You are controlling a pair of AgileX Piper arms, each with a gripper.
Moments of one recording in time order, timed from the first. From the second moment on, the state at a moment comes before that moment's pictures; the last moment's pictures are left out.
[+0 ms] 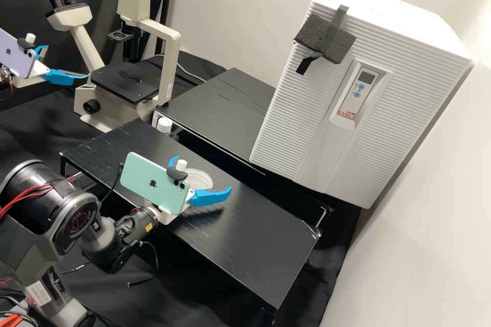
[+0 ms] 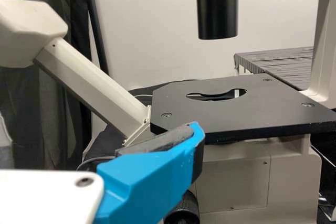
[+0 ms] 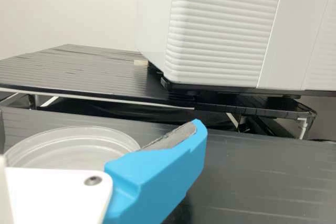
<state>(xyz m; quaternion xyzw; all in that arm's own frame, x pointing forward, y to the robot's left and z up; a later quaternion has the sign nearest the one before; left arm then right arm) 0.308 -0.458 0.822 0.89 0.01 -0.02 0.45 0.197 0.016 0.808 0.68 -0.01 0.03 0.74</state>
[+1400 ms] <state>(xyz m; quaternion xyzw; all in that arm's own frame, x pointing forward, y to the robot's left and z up) 0.308 -0.458 0.822 0.89 0.01 -0.02 0.45 0.187 0.025 0.801 0.65 0.01 0.03 0.76</state>
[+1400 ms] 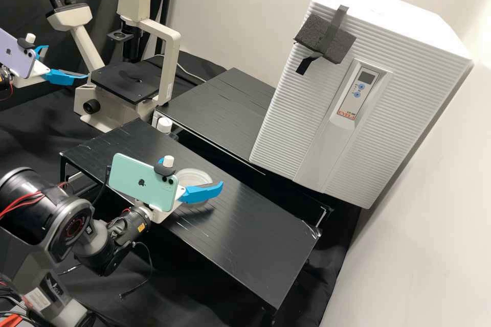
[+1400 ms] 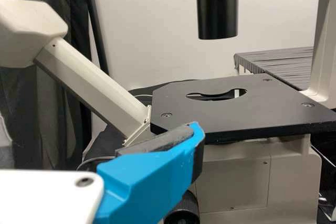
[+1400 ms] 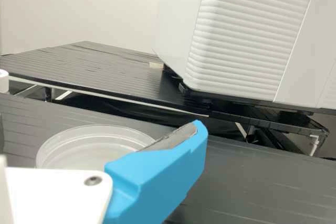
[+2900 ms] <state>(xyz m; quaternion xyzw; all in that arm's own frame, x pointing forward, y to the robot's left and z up) 0.308 -0.458 0.822 0.89 0.01 -0.02 0.45 0.199 0.026 0.805 0.63 0.02 0.01 0.77</state>
